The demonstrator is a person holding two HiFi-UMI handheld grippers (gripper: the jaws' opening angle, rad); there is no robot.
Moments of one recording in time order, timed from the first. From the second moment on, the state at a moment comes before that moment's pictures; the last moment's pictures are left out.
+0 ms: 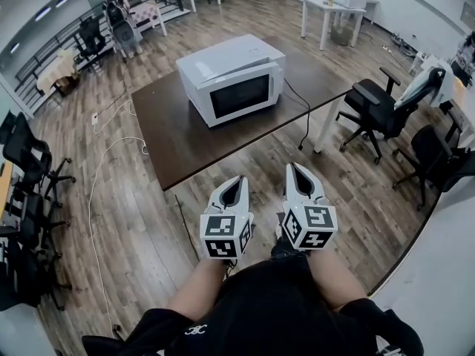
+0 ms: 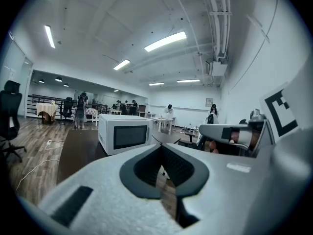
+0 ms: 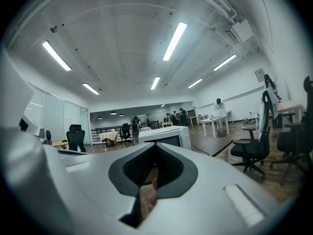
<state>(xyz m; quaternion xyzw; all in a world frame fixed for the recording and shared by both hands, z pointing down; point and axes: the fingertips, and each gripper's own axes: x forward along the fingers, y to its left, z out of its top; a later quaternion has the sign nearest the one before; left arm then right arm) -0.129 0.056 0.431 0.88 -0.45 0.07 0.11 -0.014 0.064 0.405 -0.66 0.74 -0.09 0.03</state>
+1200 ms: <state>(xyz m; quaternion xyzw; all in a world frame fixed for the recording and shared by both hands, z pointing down) 0.013 -0.226 0.433 0.85 -0.50 0.10 0.12 0.121 -0.245 0.417 -0.61 0.79 -0.11 -0.01</state>
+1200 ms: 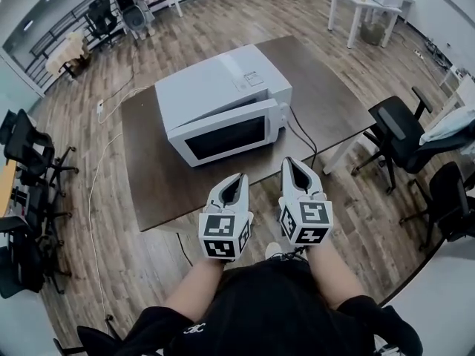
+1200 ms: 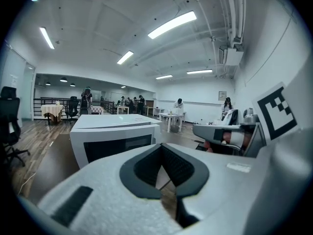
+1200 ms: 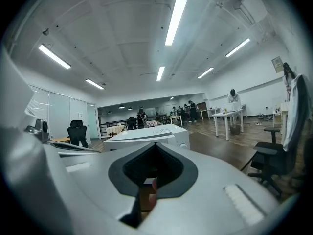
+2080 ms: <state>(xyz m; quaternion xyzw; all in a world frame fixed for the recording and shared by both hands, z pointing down) -0.001 -0.315 0.449 0.85 -0.50 0.12 0.14 0.120 -0.379 0.493 -0.62 0.77 -0.12 -0.11</state>
